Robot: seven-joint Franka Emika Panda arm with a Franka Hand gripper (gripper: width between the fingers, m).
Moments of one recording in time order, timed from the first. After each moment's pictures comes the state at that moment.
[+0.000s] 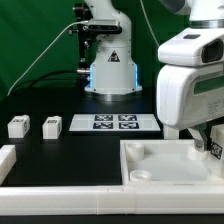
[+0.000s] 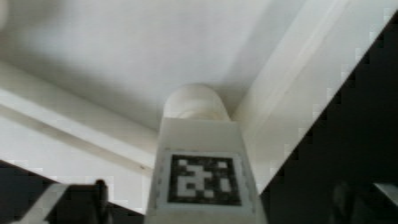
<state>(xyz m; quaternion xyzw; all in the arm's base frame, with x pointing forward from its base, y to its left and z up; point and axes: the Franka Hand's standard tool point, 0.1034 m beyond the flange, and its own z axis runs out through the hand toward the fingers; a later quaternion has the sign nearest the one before) 0.623 0.120 0.077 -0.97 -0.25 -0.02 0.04</state>
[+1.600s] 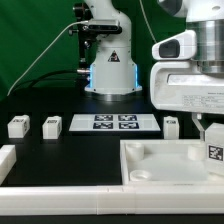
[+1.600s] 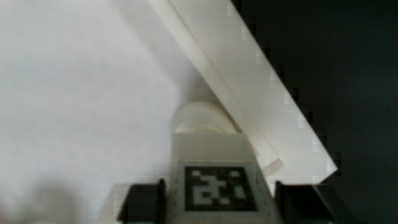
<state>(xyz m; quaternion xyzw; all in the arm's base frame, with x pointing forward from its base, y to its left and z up) 0.621 0.121 0.076 -0.95 0.32 0.00 0.05</state>
